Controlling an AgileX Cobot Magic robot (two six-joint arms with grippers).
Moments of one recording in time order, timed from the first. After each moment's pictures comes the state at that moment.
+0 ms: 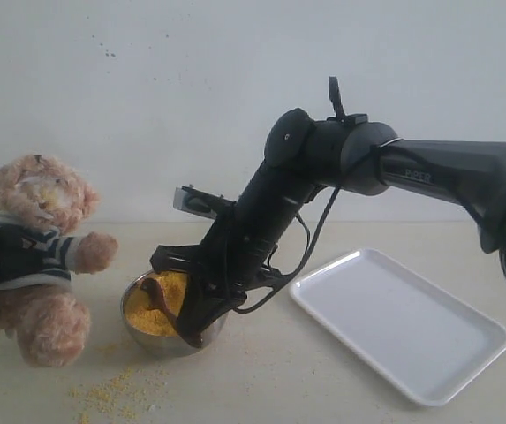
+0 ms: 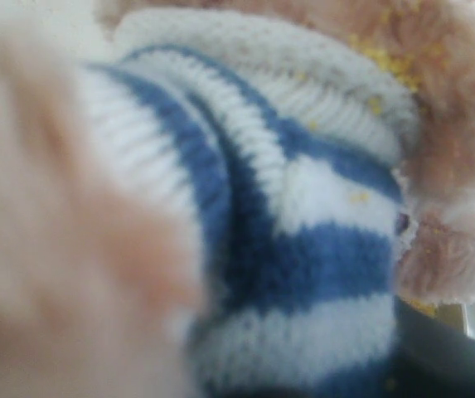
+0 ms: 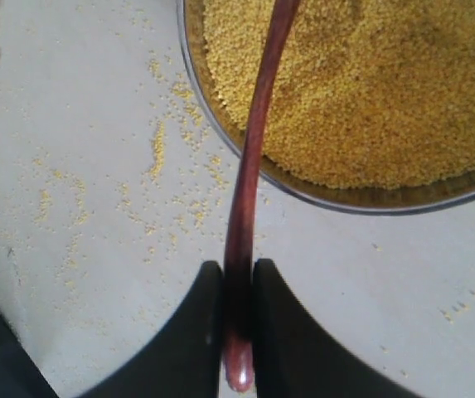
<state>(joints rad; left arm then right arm) 0.17 1.67 -0.79 -1.73 0.53 1.46 0.57 2.29 -1.96 0.63 1.22 -0.21</state>
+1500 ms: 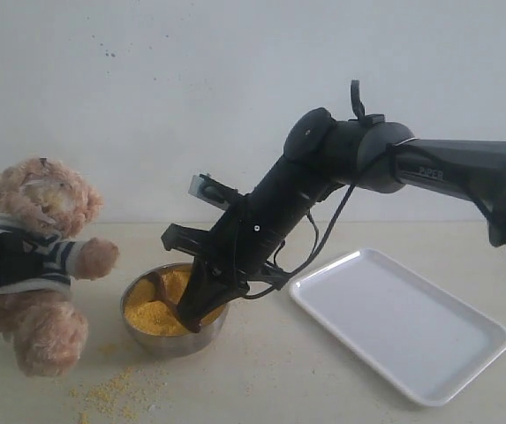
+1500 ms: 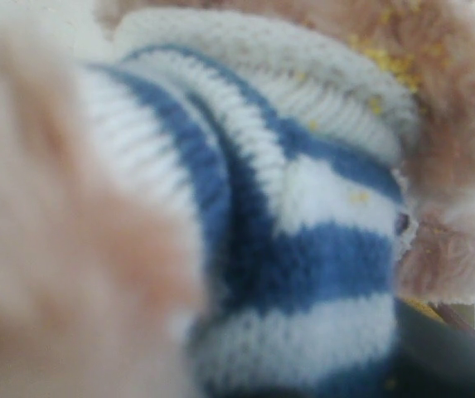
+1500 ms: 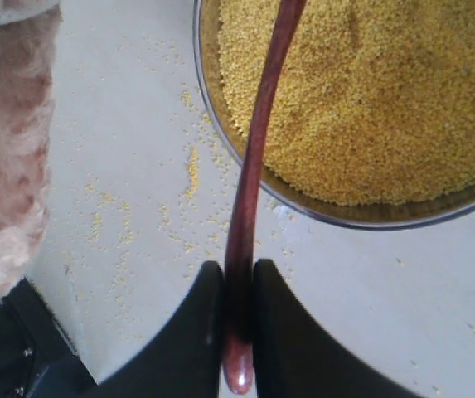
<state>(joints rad) 0.17 1.67 -0.79 -1.70 0.53 1.48 0.52 2.30 -1.96 0.75 1.22 -0.22</state>
